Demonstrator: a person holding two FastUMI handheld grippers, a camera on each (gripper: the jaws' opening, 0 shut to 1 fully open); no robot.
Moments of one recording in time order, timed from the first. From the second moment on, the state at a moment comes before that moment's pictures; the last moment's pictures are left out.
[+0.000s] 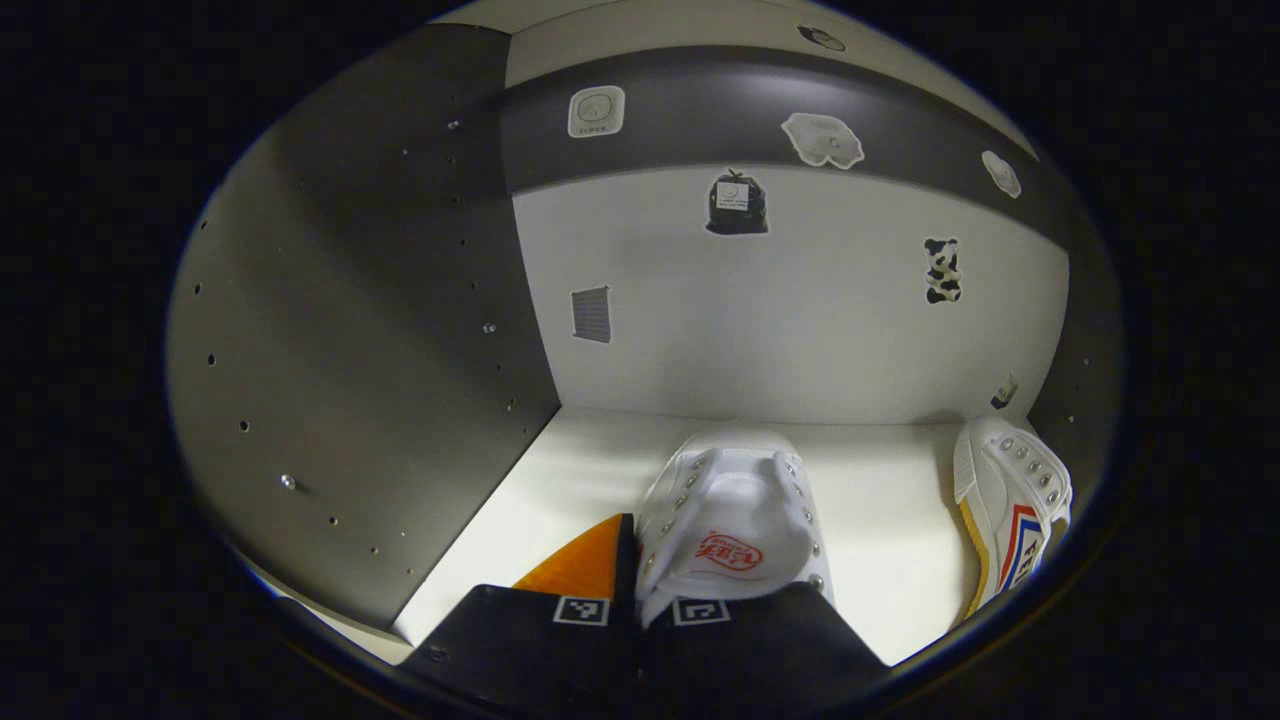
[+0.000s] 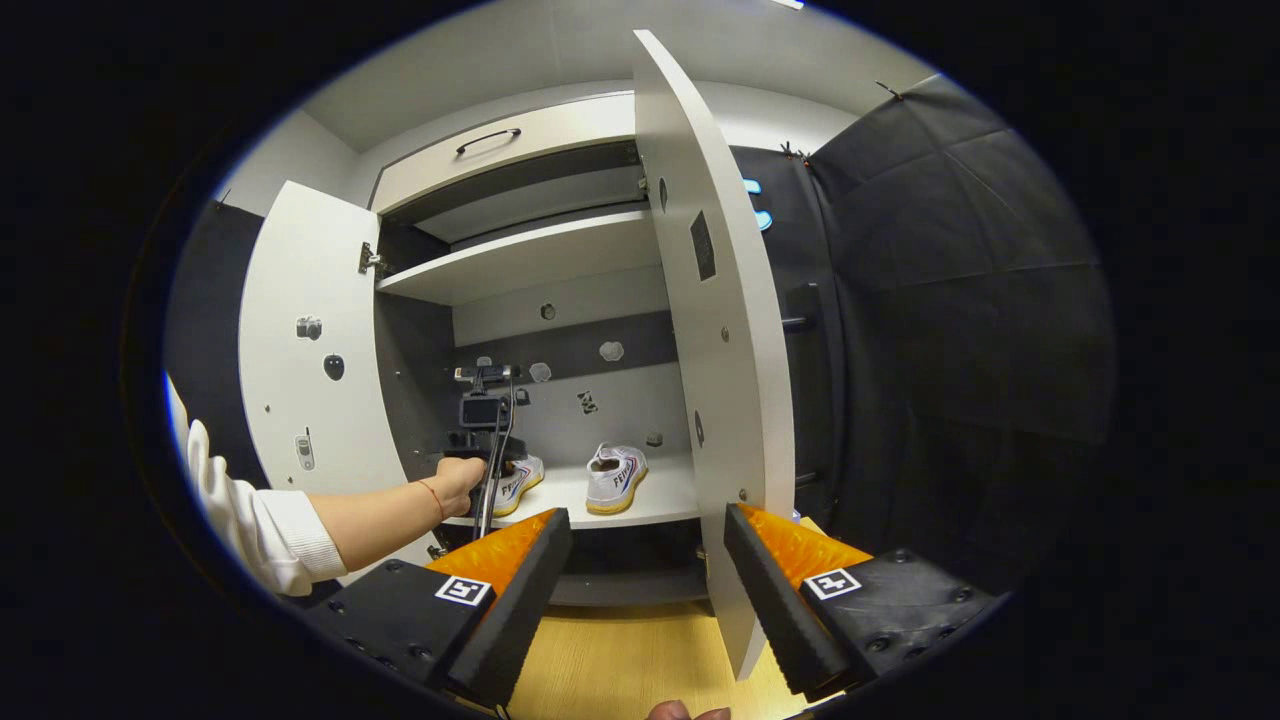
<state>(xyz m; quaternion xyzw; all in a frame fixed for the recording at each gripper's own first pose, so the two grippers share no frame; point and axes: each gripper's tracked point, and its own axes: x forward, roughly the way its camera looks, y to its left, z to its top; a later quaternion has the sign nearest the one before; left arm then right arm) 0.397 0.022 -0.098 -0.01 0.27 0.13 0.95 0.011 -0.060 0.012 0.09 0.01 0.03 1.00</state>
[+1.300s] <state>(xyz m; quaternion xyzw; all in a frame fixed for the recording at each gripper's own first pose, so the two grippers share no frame) 0.239 -0.018 0.025 0.08 0.11 0.06 0.99 -0.018 -0.075 0.036 0.09 -0.01 0.04 0.99</state>
